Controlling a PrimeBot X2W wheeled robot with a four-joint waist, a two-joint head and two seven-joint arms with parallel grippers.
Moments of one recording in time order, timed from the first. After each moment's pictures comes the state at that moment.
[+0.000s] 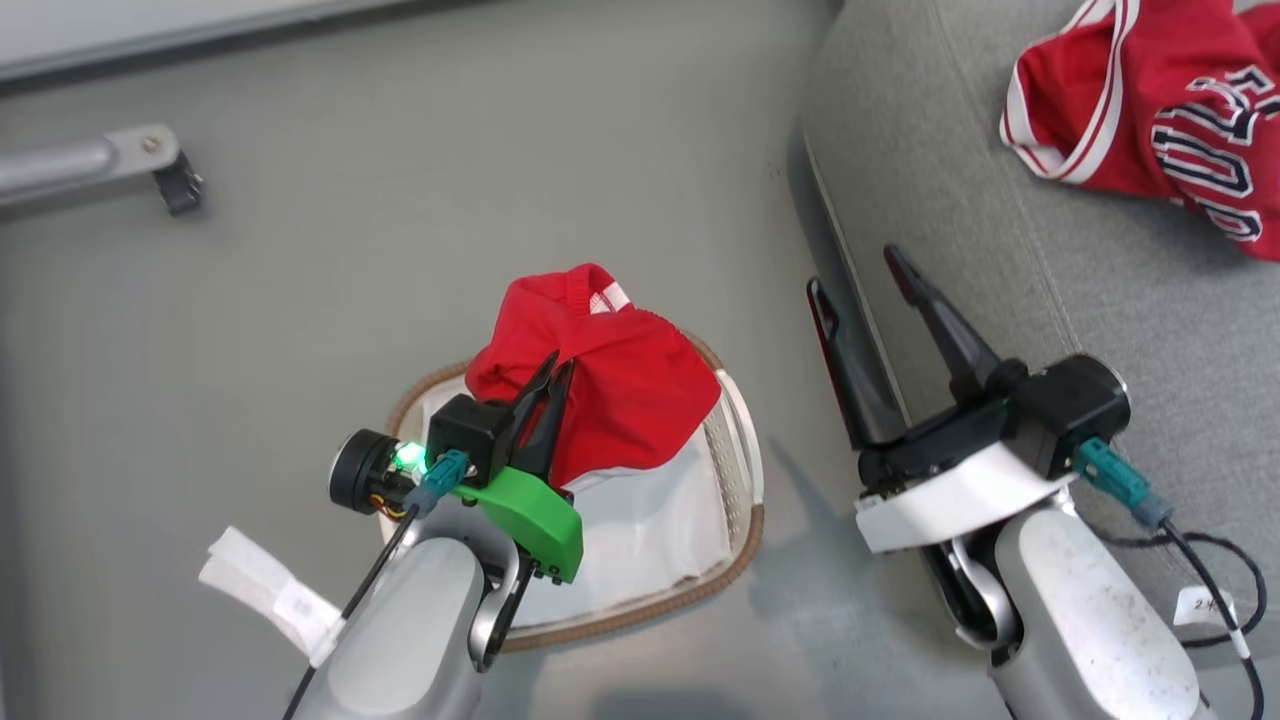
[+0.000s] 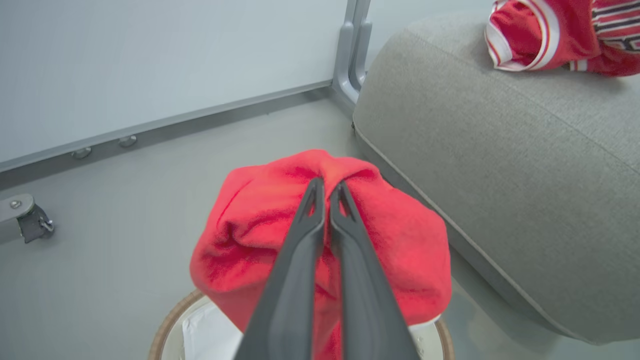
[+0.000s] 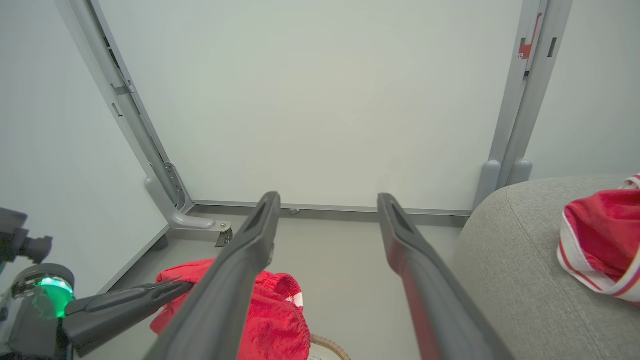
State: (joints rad) left arm -0.49 0.05 -0.51 0.63 -0.29 -0.09 -0.26; right arm -0.34 -0.11 0.30 0.05 0.26 0.13 -0.26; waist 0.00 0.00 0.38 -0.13
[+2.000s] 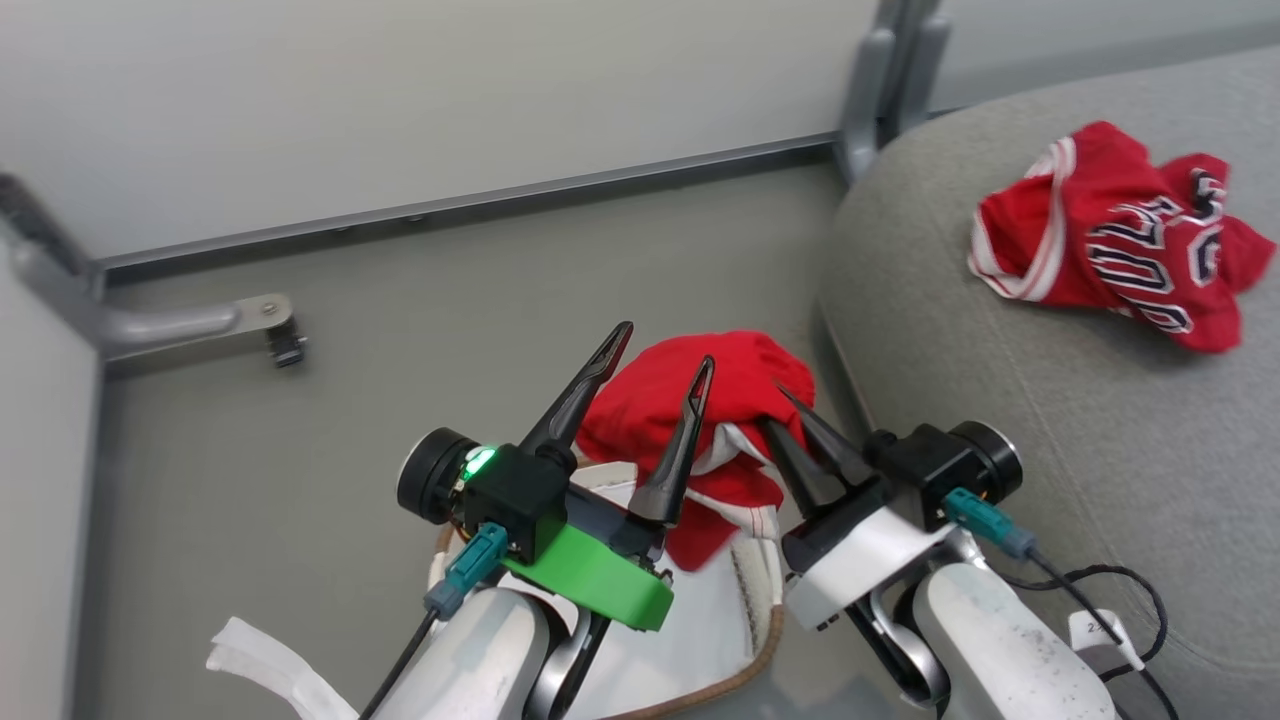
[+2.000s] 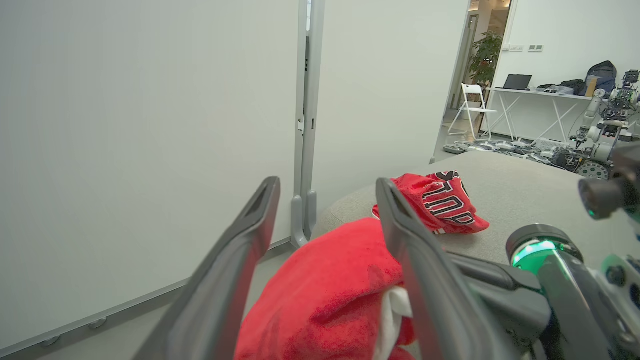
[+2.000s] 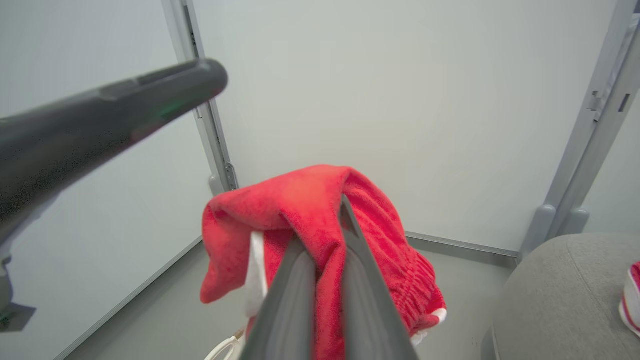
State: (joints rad) left arm -0.32 0.05 -0.59 0.15 -0.31 -0.07 -0.26; right arm -0.33 -0.08 0.47 0.23 0.25 0.13 -0.26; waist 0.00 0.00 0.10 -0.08
